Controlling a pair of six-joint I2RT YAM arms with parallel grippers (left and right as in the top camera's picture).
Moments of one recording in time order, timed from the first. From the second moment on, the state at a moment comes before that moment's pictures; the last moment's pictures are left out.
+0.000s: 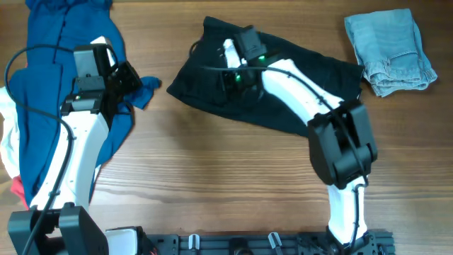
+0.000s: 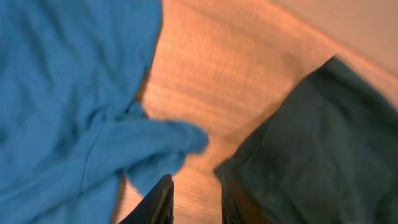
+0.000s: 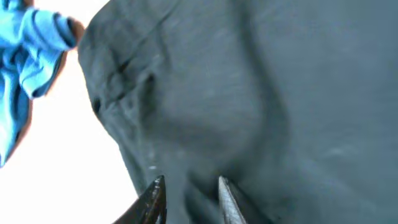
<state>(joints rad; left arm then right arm) 0.06 1.49 1.09 -0.42 0.05 -0.40 0.49 2.17 1.66 -0.62 -0.35 0.26</state>
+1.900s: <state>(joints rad) 0.01 1.91 1.02 -0.29 0.70 -0.20 0.19 1.81 1.66 -1.01 -0.19 0.25</state>
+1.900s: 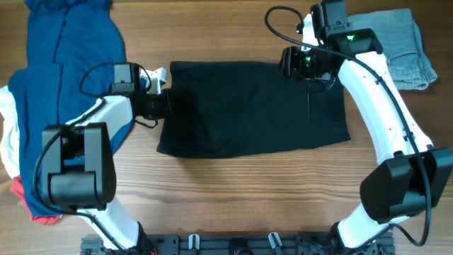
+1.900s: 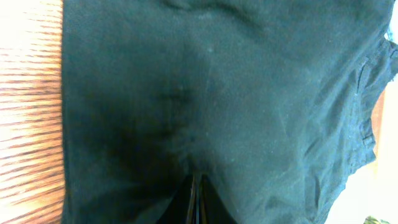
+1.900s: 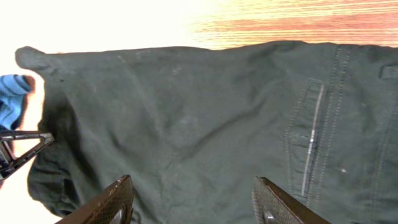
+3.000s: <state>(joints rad) -0.08 1.97 1.04 -0.29 0.59 -0.13 -0.16 1.81 1.14 -0.68 -0.01 0.16</state>
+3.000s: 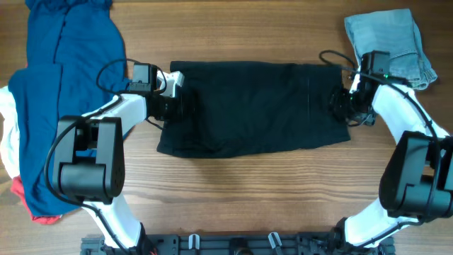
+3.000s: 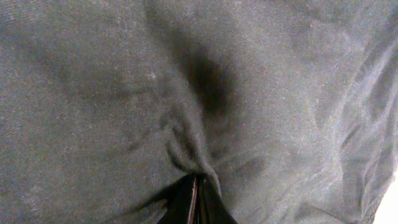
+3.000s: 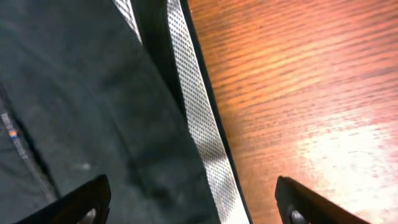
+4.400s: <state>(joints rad) -0.09 1.97 1.05 -0.29 0.59 -0.13 -0.22 1.60 1.10 -0.77 -0.26 0.20</state>
